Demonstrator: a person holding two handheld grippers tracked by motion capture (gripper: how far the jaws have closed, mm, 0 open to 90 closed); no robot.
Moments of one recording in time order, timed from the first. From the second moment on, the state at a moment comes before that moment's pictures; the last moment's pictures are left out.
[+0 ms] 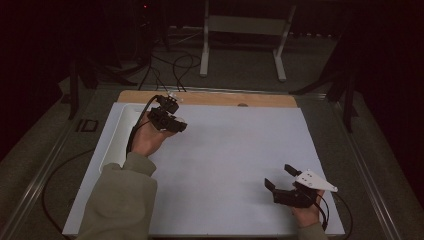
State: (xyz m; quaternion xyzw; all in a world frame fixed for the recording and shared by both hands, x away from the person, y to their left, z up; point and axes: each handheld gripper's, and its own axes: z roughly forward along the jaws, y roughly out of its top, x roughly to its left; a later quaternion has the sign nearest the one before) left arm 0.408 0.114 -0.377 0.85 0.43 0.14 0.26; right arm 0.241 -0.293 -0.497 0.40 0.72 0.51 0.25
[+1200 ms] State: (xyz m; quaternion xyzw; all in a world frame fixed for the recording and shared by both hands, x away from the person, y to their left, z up) left arm 0.406 0.133 -0.372 0.85 0.44 0.15 0.25; right arm 0.241 -0.292 -0.497 0.40 0.72 0.51 0.25
